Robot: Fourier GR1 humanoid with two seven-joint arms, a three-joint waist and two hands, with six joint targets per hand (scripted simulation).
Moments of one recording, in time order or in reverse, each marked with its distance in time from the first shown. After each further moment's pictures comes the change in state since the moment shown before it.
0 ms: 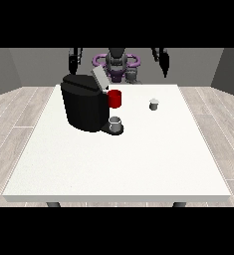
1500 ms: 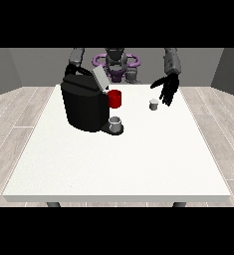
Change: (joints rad) left arm -0.298 0.378 0.009 0.398 -0.361 -0.232 -0.147; right arm -0.157 0.077 0.030 0.046 0.162 -0.173 0.003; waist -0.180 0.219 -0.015
